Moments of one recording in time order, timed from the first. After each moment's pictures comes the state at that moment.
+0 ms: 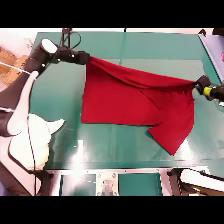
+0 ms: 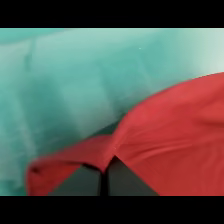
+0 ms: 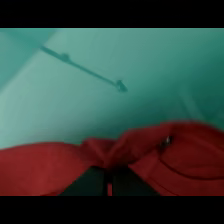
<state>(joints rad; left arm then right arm) -0.16 -1.87 1.82 0.87 -0.81 -1.12 -0.54 -1.34 0.95 -0.64 0.61 1.19</state>
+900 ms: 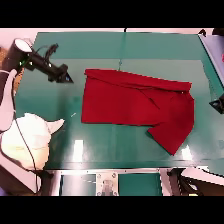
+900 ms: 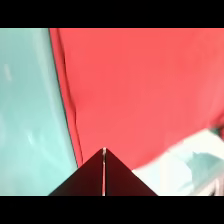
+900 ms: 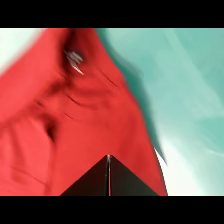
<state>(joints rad) 0.06 -1.81 1.72 0.90 -1.52 -1.35 -0.94 -1.31 0.99 -0.85 1.09 1.17</state>
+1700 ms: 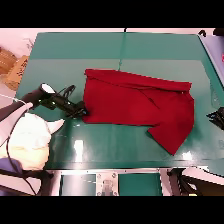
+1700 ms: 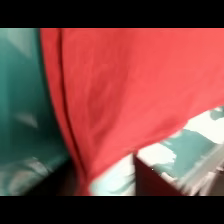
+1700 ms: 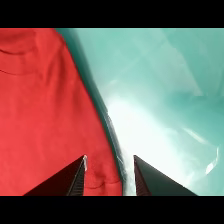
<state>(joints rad) -0.10 -1.63 1.00 0.79 -1.11 -1.29 -1.00 -1.30 0.92 -1.00 1.14 1.17</state>
